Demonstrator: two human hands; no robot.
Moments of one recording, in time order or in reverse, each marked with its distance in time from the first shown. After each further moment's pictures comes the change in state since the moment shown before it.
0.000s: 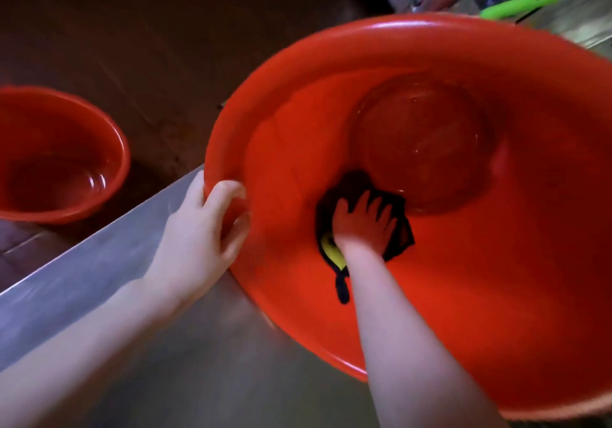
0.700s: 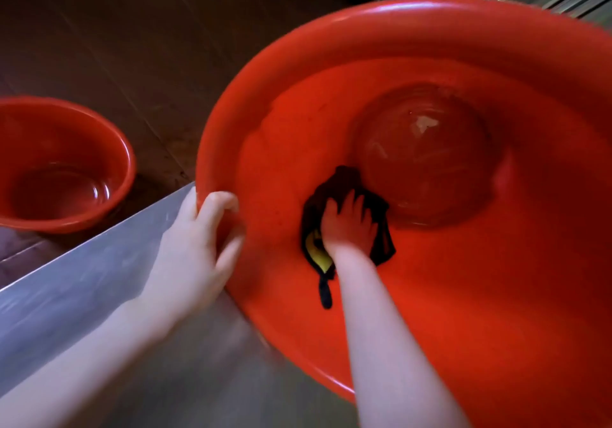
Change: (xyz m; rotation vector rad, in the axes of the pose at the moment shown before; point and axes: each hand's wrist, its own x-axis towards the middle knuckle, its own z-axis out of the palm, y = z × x) left_hand -0.006 0.001 0.007 -0.054 0.053 -0.127; right_hand -0.002 -0.032 -0.011 0.112 -0.071 -0.126
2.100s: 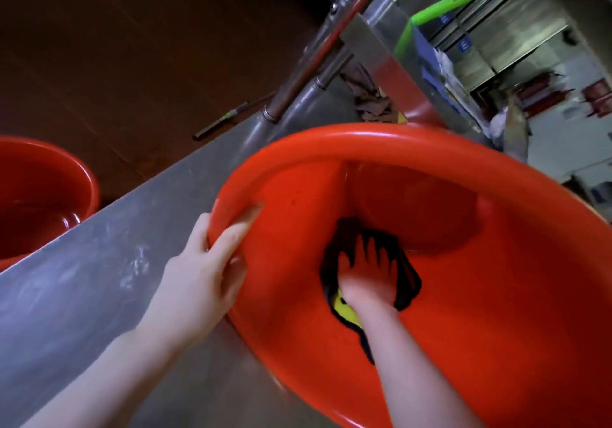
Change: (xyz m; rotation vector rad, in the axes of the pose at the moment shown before) left_hand -0.026 0.053 0.023 0.060 -0.296 0.169; right_hand -0.030 0.144 0.017 -0.228 0.028 0.072
